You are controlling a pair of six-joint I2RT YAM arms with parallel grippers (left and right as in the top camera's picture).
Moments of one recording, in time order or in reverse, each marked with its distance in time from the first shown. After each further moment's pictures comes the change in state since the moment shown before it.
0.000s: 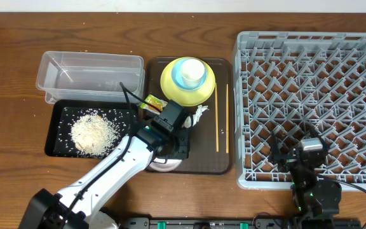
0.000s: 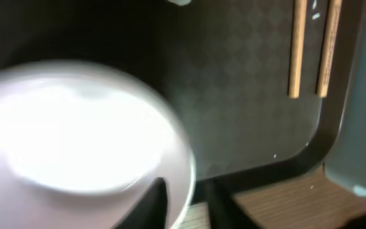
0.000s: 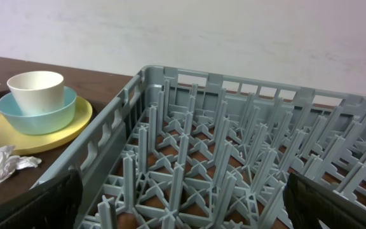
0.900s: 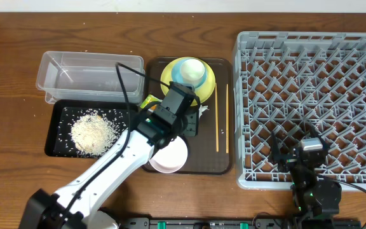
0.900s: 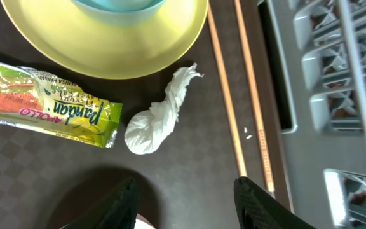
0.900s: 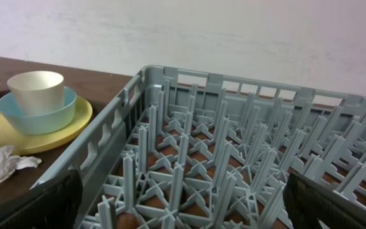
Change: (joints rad) left arm 0.000 0.028 0.115 0.207 -0.144 0.088; right arm 0.000 0.000 0.000 0.000 0.000 0.000
